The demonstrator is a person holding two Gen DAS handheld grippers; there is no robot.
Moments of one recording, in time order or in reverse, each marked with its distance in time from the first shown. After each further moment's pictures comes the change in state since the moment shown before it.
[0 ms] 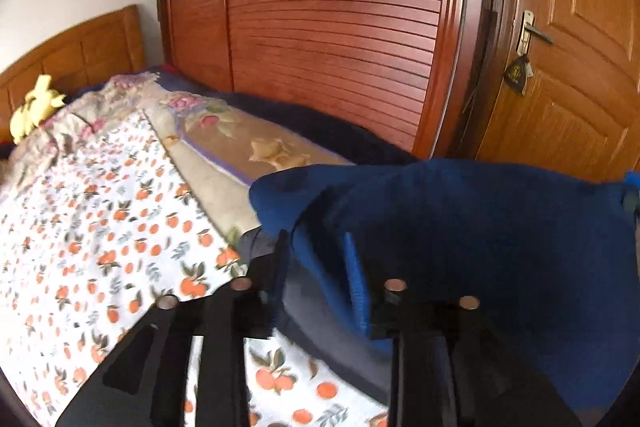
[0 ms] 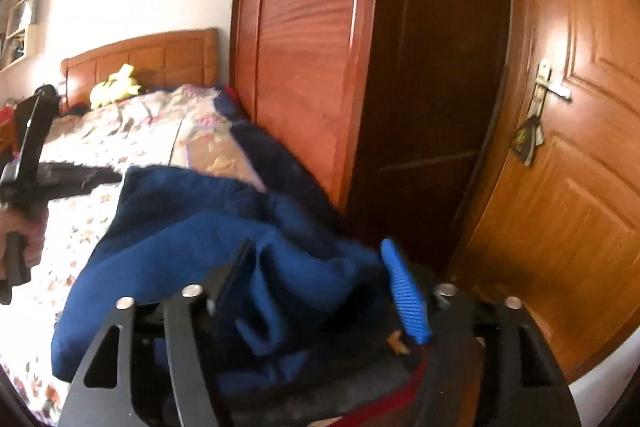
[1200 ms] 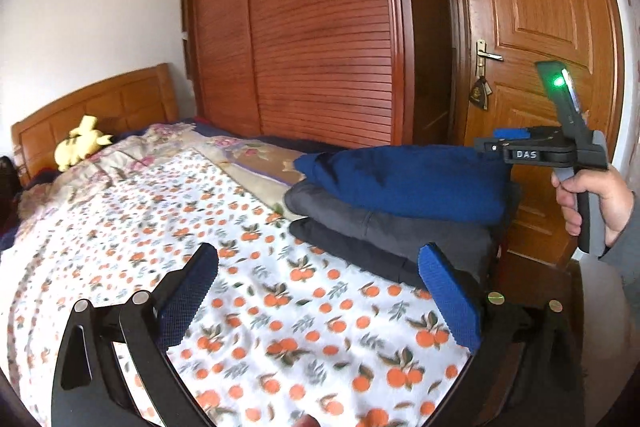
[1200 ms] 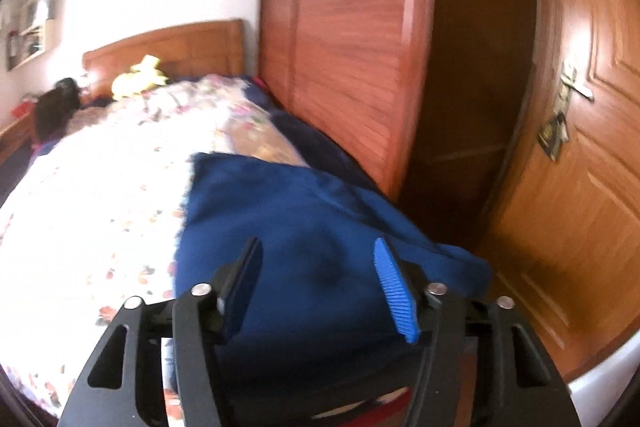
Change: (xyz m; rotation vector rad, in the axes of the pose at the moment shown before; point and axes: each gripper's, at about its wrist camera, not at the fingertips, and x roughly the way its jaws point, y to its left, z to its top) left arm -0.258 -0.024 -0.146 0.059 -0.213 0.090; right arm -0.035 0.075 -0.011 -0.021 0.032 0.098
